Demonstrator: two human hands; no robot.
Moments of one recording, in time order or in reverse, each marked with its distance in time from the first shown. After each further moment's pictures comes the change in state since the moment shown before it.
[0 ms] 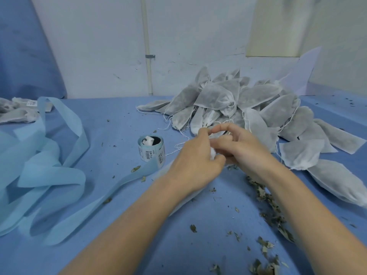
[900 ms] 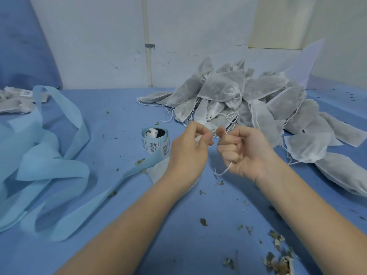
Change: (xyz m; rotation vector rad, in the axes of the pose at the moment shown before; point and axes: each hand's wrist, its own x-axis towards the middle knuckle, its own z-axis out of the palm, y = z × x) left_hand -0.004 -0.027 0.005 -0.426 0.227 -0.094; right_hand 0.000 -0.001 0.020 0.907 0.044 0.469
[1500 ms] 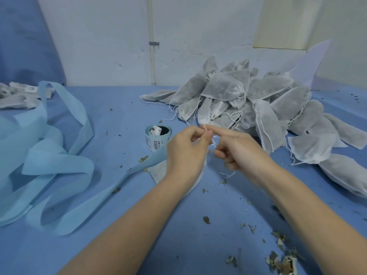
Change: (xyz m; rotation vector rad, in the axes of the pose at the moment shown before) left_hand 0.000 -0.011 0.002 -0.090 0.146 -0.094; right_hand -0.010 0.016 0.009 -0.988 0.111 -0.337
